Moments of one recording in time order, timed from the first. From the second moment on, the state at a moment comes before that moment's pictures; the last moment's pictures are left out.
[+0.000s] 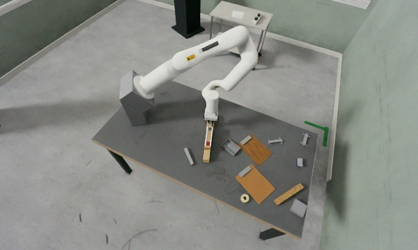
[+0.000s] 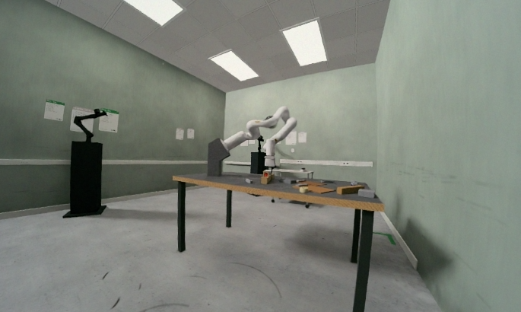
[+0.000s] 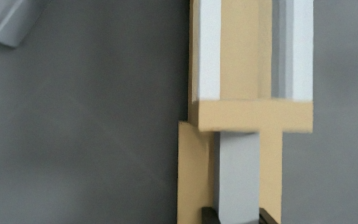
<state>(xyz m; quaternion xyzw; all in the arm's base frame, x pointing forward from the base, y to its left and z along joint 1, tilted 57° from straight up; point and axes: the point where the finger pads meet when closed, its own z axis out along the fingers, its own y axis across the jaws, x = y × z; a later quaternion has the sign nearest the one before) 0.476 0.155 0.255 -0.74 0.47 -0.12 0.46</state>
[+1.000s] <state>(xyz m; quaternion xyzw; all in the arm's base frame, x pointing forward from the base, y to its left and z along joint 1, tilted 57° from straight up) 0.496 0.124 0.245 -0.74 0.47 -0.12 0.46</state>
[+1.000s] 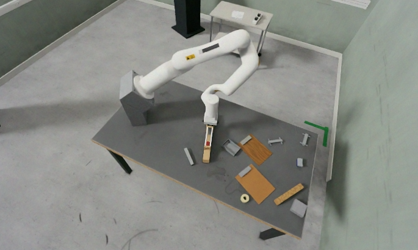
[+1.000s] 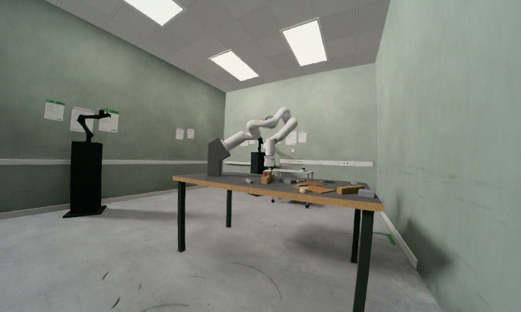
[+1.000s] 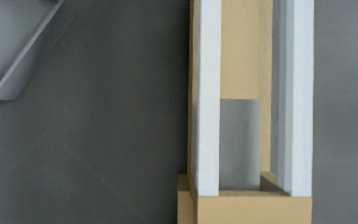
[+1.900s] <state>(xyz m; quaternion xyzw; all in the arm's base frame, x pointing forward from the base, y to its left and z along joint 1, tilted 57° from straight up) 0.496 0.124 0.245 -0.74 0.47 -0.12 0.46</state>
